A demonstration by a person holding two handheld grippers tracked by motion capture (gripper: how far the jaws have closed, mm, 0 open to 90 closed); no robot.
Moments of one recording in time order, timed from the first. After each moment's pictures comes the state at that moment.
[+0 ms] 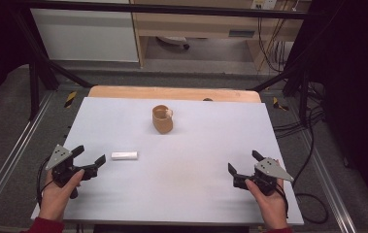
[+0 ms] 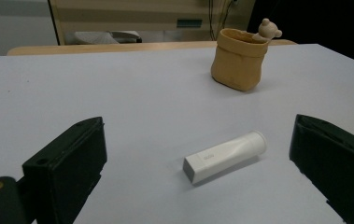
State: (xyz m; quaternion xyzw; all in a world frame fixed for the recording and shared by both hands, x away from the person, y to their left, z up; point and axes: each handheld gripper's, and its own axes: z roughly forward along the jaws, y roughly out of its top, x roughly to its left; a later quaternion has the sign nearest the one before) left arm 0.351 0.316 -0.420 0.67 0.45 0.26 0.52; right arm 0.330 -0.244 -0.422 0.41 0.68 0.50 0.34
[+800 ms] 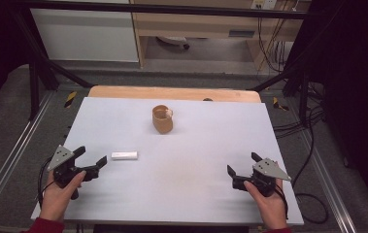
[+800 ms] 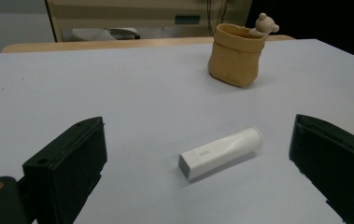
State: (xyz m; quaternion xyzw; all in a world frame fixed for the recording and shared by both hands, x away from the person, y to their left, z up) left arm 0.350 0.313 -0.421 0.68 0.45 0.26 0.52; right arm 0.329 -0.242 -0.426 0.42 0.70 0.48 0.33
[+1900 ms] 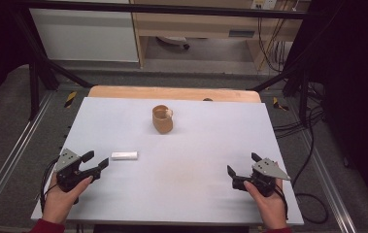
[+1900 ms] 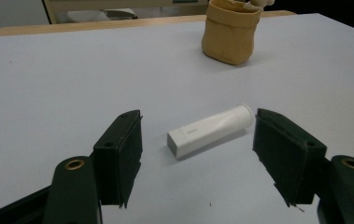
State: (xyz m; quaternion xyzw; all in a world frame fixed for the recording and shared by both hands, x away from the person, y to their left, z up) left arm 0.342 0.303 -0.420 0.71 0.45 0.25 0.48; right arm 0.330 -0.242 -0.427 0.42 0.70 0.48 0.32
